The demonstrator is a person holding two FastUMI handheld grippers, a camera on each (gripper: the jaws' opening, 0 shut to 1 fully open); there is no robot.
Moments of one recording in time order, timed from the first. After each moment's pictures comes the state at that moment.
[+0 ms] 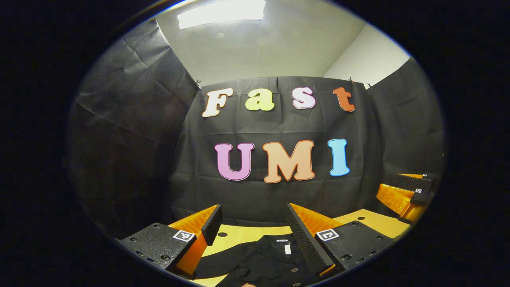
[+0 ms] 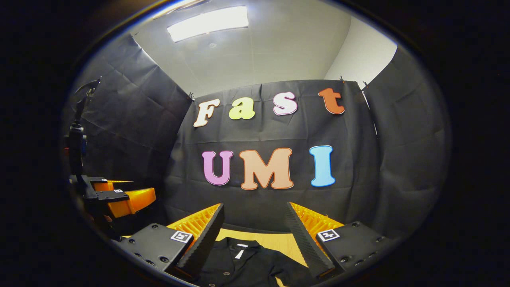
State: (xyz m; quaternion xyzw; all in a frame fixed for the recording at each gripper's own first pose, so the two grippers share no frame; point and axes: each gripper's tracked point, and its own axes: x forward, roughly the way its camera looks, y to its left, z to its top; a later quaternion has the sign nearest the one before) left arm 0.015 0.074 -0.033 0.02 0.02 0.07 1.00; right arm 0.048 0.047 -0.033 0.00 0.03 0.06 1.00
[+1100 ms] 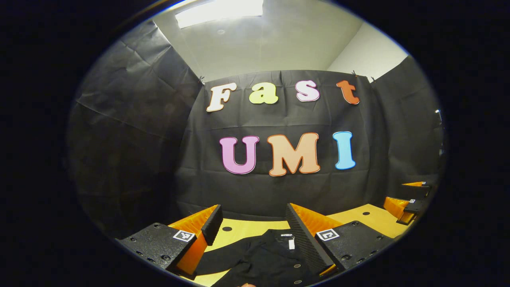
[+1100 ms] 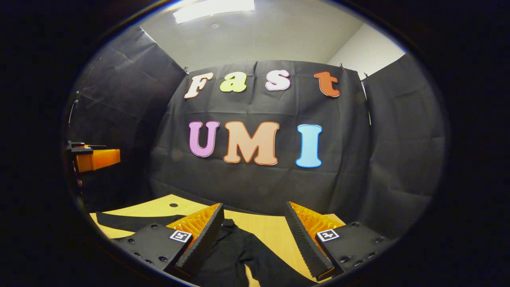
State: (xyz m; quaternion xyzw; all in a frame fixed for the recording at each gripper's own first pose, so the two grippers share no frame) left arm 0.013 0.066 -0.053 0.03 0.05 0.09 0.99; right arm 0.064 -0.049 -0.108 -0.06 0.11 0.01 0.99
